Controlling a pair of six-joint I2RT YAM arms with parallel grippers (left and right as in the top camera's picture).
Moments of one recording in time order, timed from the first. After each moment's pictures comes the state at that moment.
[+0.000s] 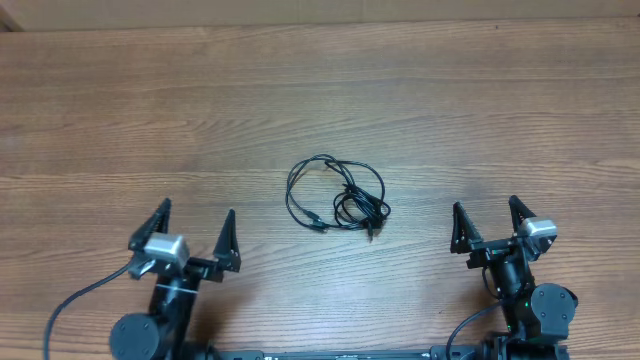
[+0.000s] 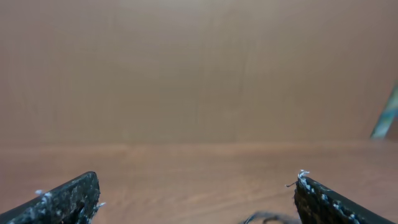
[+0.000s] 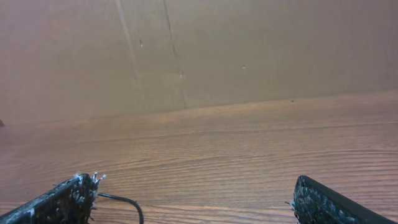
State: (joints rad) left arm 0.06 0.04 0.29 -0.15 0.27 -0.14; right arm -0.09 0.01 0.02 -0.01 -0.26 0.17
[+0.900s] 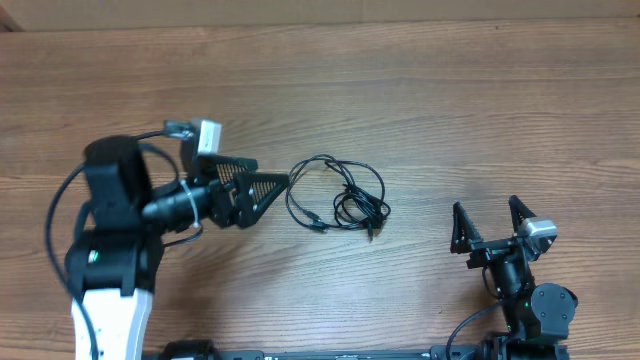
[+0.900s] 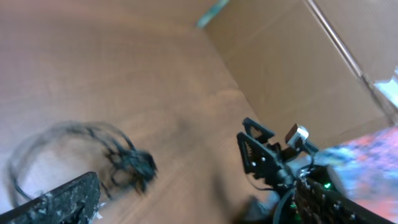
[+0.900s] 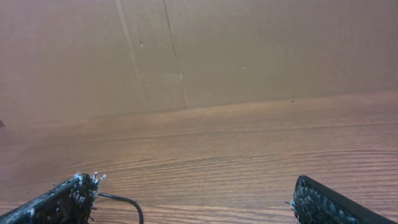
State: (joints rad) left arm 0.04 1.00 1.03 -0.65 1.02 -0.26; right arm -0.09 0.01 0.02 -0.01 -0.26 0.17
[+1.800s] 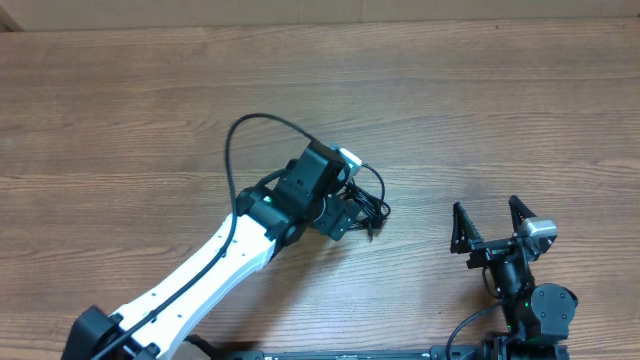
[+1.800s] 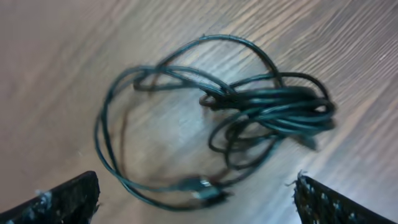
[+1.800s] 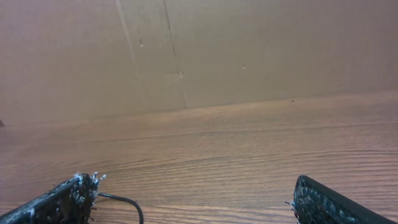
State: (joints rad) left arm -0.67 1.46 1.03 -0.57 -0.06 0.08; right arm -0.09 0.01 0.02 -0.01 -0.26 0.17
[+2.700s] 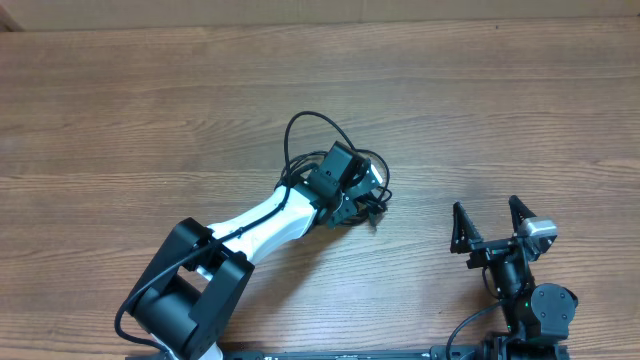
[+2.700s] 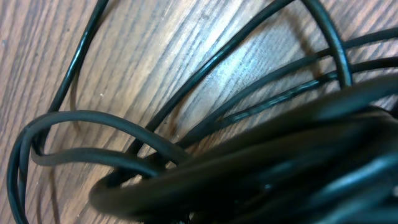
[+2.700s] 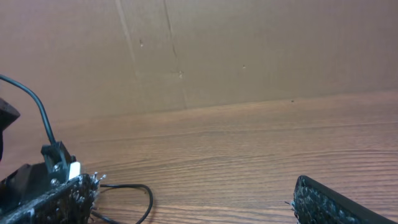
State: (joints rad) left arm -0.67 1.82 1.04 -0.32 -0.06 0.40; right arm -0.09 0.01 0.02 -0.01 -0.26 0.17
